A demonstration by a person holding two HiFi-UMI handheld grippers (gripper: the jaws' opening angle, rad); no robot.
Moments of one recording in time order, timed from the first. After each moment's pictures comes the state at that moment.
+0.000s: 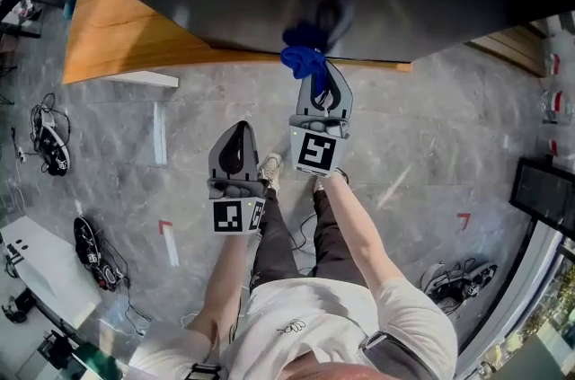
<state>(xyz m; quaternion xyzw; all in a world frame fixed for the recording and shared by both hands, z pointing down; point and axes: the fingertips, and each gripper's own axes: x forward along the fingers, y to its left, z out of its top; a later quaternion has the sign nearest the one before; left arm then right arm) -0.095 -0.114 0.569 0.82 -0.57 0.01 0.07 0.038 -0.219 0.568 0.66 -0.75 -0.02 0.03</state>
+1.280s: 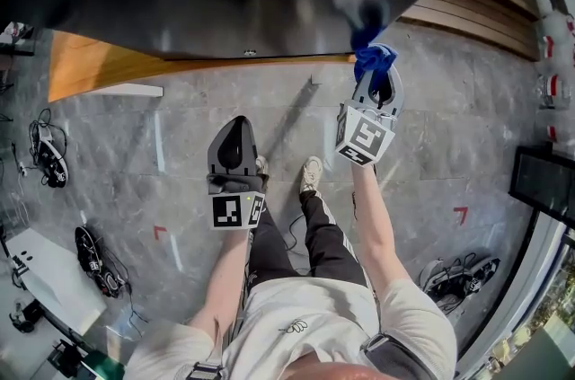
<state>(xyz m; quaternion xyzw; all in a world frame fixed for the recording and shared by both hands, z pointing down) 0.012 -0.118 0.570 0.83 -0.55 0.01 0.06 0.279 -0.205 0.589 0.77 -0.63 0.01 0.05</state>
